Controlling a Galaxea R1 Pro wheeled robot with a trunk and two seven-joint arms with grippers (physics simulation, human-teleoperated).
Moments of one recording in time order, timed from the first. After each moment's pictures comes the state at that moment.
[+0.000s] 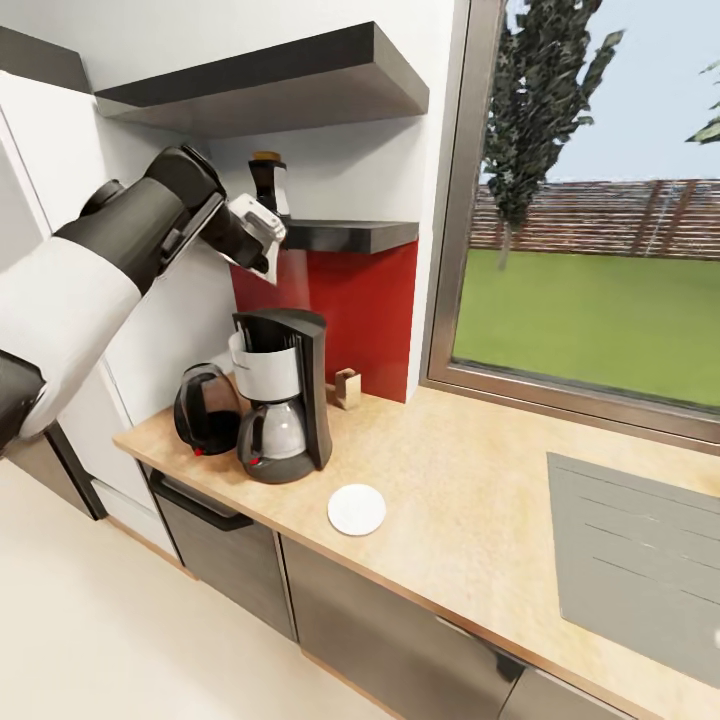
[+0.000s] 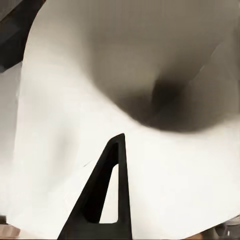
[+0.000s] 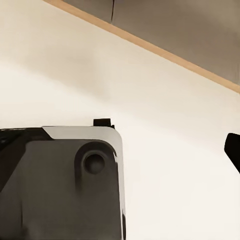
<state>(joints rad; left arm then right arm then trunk) -1.82 0.11 -0.73 -0.62 -0.12 1.03 -0.51 -0.01 -0.02 -0.15 -0.41 0.11 -0.03 0.00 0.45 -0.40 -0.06</state>
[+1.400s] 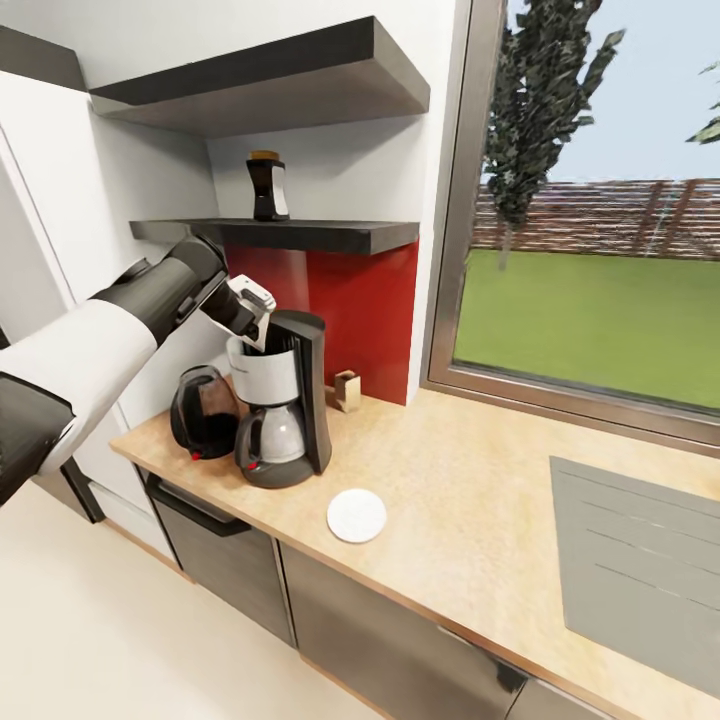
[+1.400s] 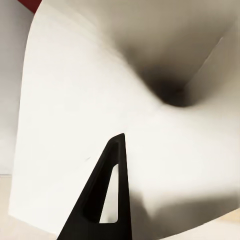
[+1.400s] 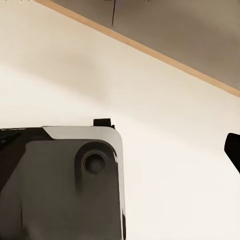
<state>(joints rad) -1.68 0.12 -0.73 -0.47 -0.18 1.02 -0.58 -0.01 -0.02 -0.15 -0.41 0.11 -0.03 0.00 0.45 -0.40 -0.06</state>
